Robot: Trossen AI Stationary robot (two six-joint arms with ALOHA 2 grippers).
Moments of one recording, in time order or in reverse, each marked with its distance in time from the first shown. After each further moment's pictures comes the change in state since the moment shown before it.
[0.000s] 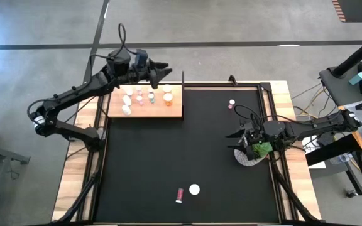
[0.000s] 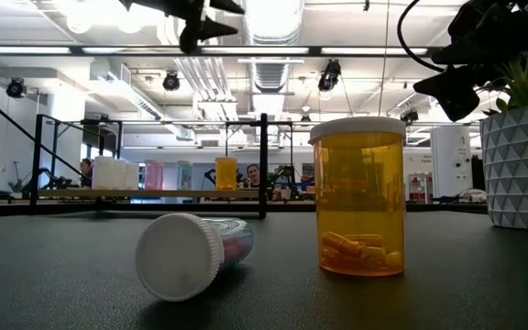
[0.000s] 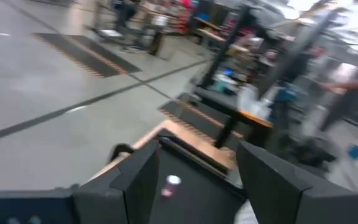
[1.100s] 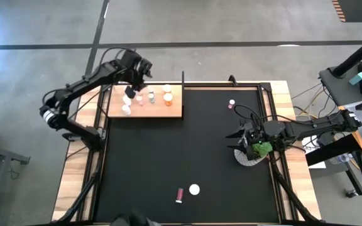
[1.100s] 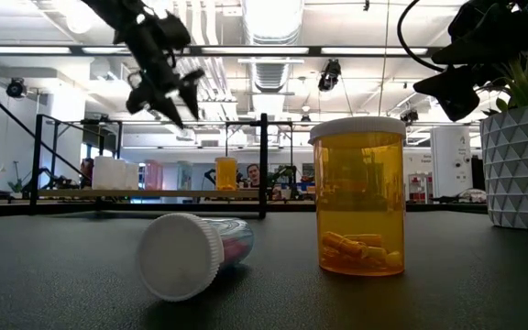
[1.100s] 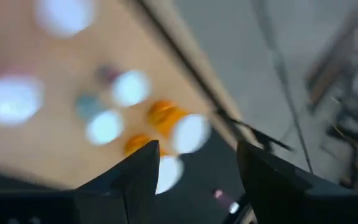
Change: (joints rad) left arm 0.226 0.156 0.013 -0.641 -0.155 -1.257; right arm 0.000 0.000 0.000 0.000 0.000 0.000
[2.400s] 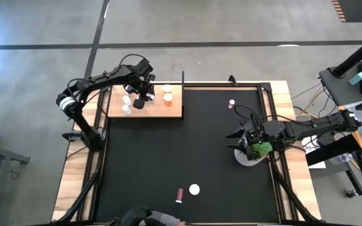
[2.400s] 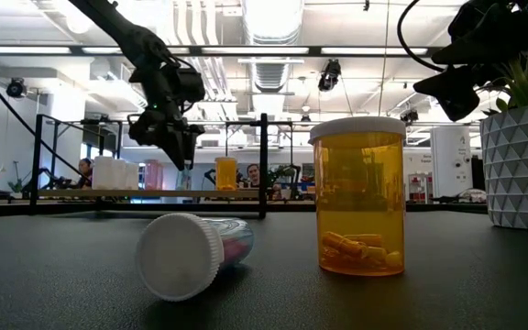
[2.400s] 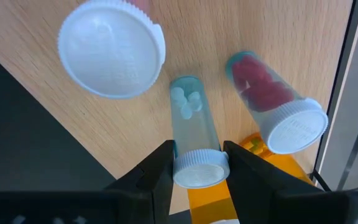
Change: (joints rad) left arm 0.014 0.234 -0.029 -0.085 0.171 -0.418; right arm 0.000 0.000 0.000 0.000 0.000 0.000
